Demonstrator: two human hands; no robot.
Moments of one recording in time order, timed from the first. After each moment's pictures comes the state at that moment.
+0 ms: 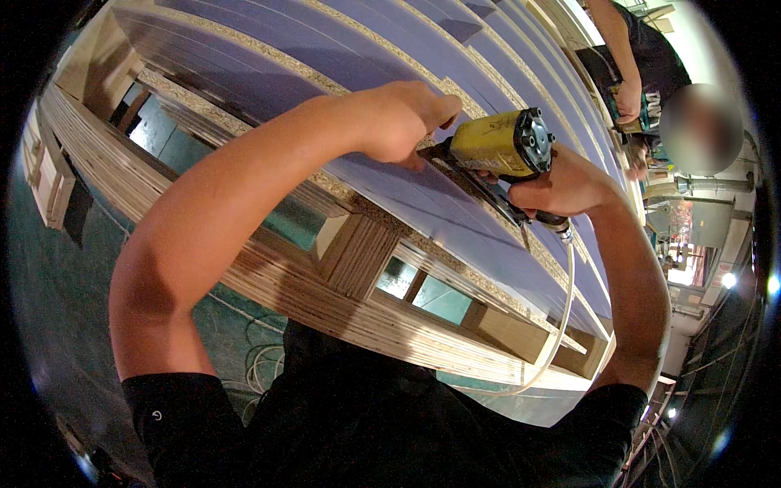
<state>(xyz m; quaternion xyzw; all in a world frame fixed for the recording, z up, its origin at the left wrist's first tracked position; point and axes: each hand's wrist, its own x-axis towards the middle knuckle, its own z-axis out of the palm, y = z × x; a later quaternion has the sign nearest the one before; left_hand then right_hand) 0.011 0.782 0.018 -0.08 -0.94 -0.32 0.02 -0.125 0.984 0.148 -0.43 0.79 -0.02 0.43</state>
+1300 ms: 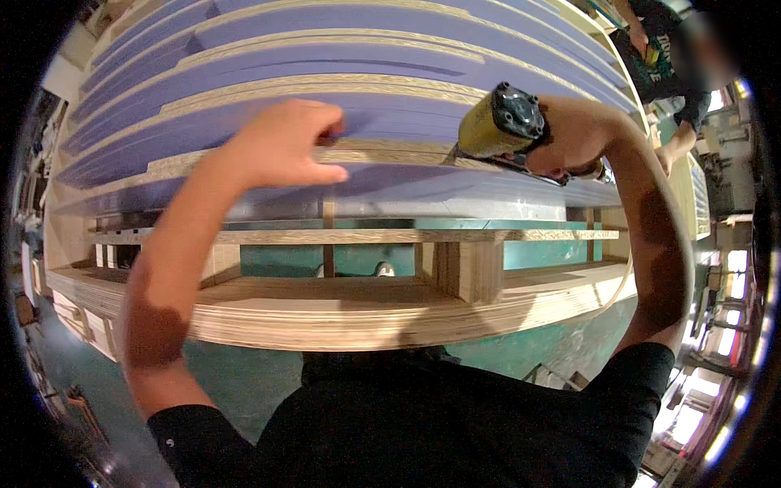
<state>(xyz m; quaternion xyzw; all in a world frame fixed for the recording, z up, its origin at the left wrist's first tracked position) -0.073 1.025 0.034 -0.17 -0.96 -0.22 -0.02 -0.206 1.344 0.161 -0.32 0.85 -0.04 0.42</state>
